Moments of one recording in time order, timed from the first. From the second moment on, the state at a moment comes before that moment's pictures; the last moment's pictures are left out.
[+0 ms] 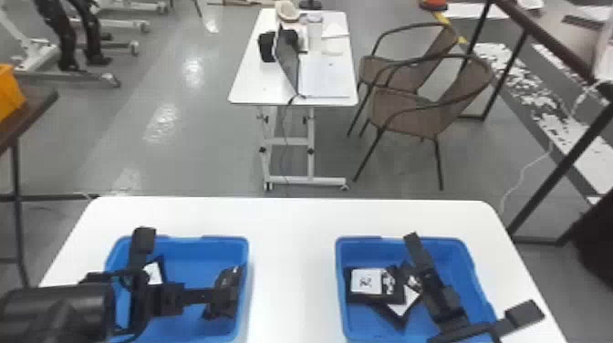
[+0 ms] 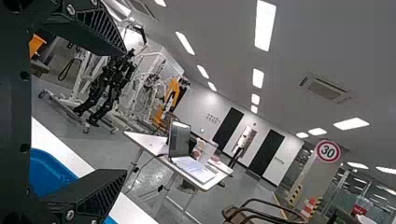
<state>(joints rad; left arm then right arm) -0.16 0.14 0.17 -1.23 -0.09 0.89 -1.05 0.17 0.00 -0.06 -1.25 -1.02 -0.09 0.66</state>
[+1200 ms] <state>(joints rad) -0.28 0.10 -0.01 -1.38 -0.07 0.68 -1.32 0.09 0.00 -0.01 -1.30 -0.92 -0.06 0.69</state>
